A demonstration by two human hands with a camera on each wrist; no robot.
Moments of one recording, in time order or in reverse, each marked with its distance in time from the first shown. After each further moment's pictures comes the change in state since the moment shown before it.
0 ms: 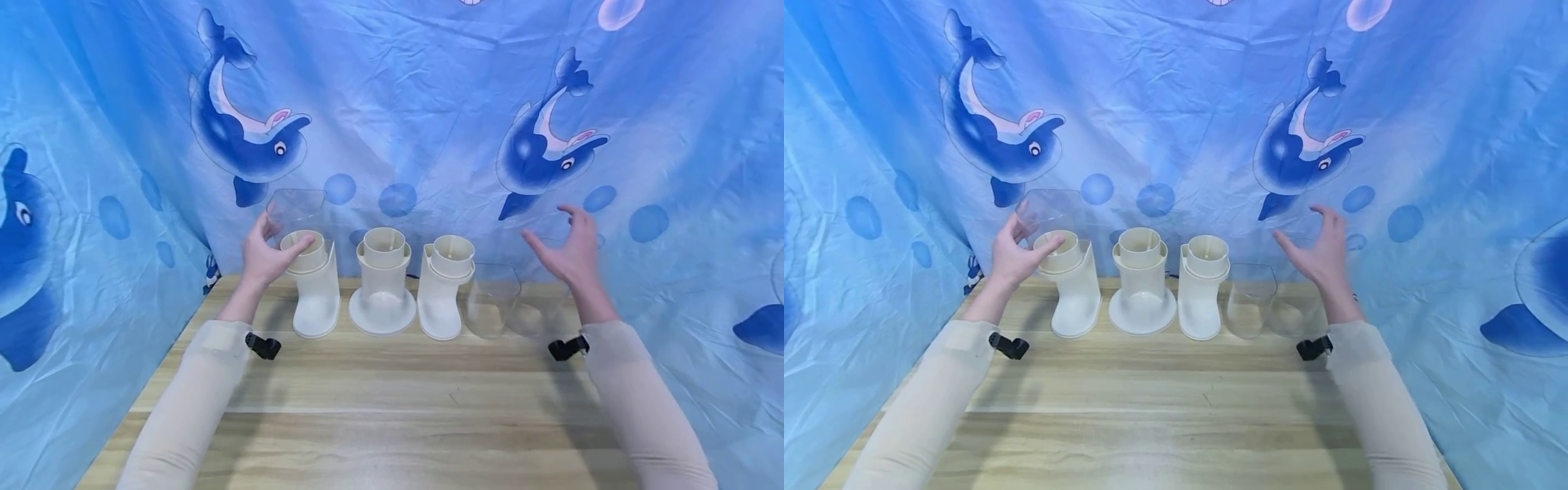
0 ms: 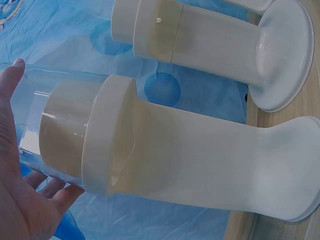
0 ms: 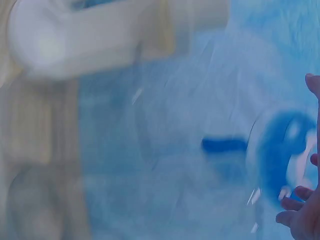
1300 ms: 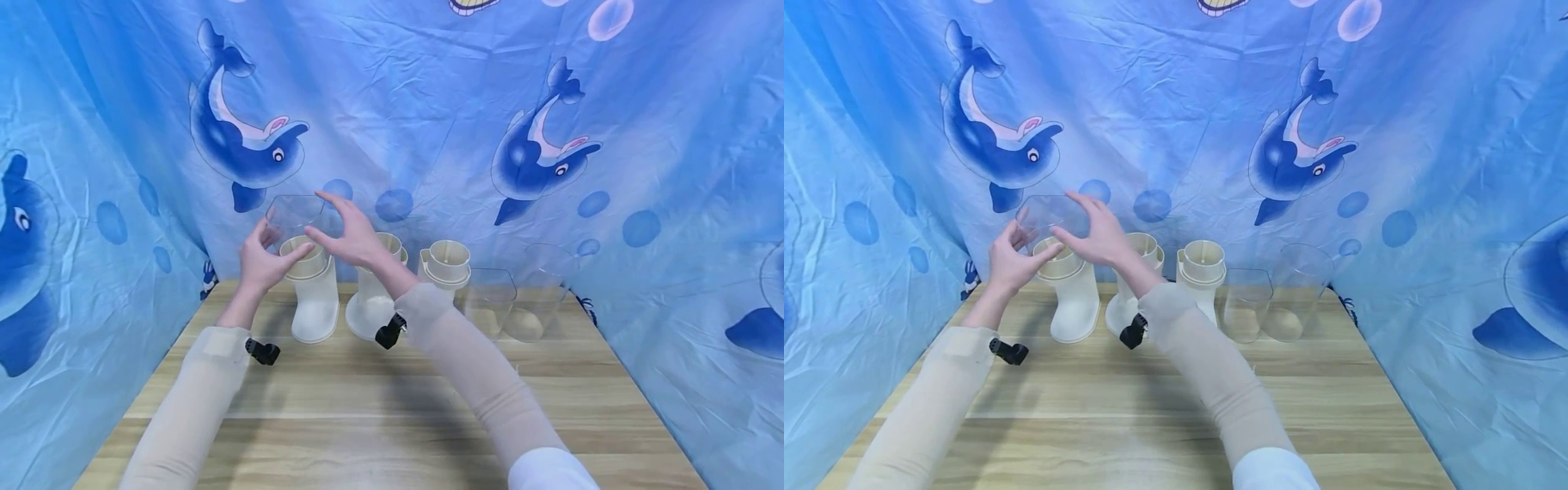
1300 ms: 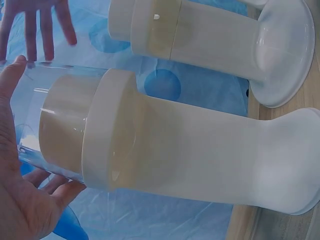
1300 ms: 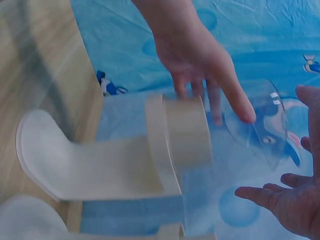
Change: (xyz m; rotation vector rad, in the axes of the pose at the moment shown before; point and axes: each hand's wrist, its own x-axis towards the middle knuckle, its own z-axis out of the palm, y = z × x) left_hand -0.005 0.000 0.002 -0.012 0.019 0.056; right_hand -0.036 -0.284 0.190 0.314 -0.515 -0.438
